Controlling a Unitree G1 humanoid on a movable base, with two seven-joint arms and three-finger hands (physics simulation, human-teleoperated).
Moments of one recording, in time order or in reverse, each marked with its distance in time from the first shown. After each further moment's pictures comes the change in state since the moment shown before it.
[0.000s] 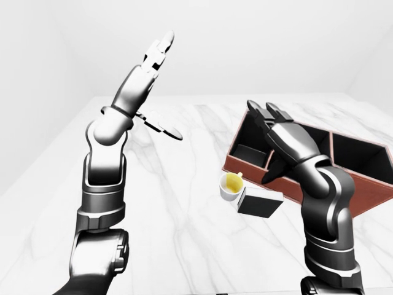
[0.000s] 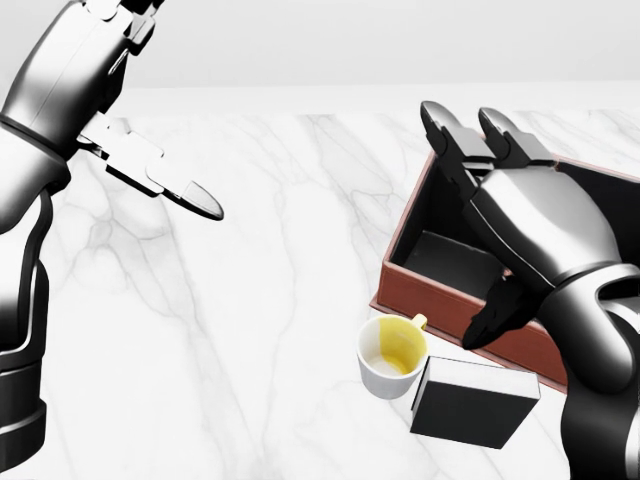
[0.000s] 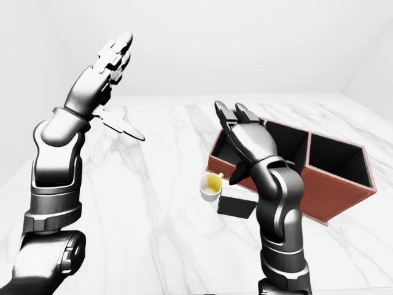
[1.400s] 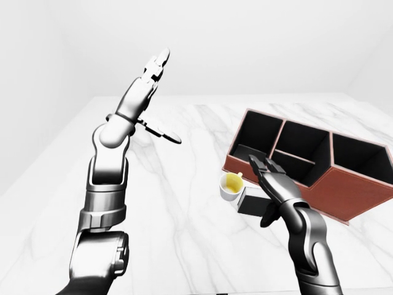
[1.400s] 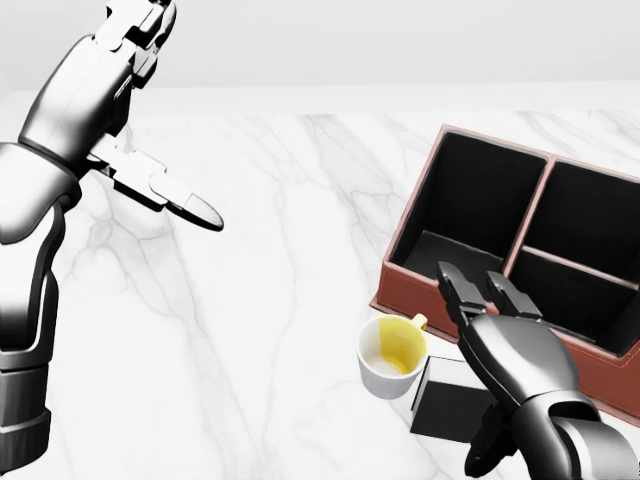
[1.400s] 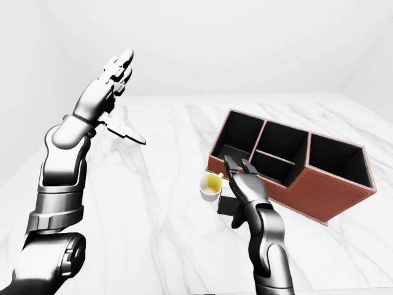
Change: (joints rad) left arm 0.020 -0.003 0.002 0.103 -0.036 0.000 0.029; right arm 0.364 0.130 0.036 0.111 -0.201 0.000 -0.113
